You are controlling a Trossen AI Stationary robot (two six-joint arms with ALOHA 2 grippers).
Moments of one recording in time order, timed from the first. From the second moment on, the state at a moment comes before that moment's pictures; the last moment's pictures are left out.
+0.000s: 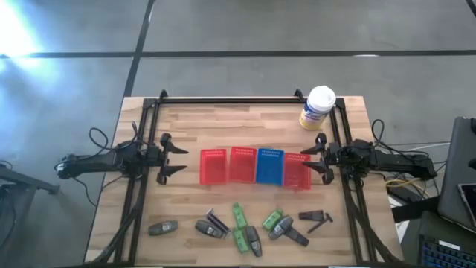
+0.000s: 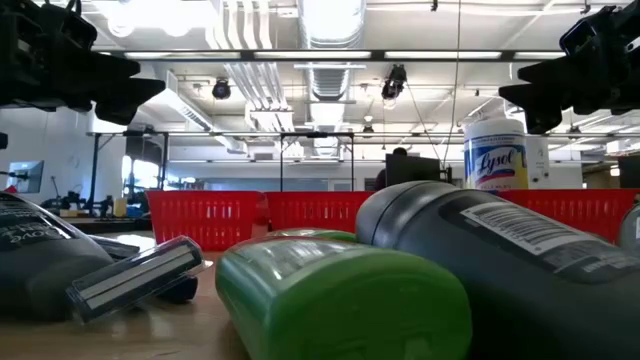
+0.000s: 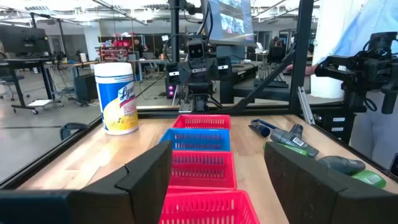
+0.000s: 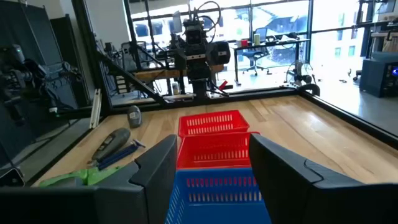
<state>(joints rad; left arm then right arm) 0.04 0.02 0.01 0.04 0.07 0.02 -0.07 0.02 0.01 0.03 -0.08 0.15</state>
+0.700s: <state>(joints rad) 0.04 0.02 0.01 0.04 0.07 0.02 -0.07 0.02 0.01 0.03 -0.08 0.15</state>
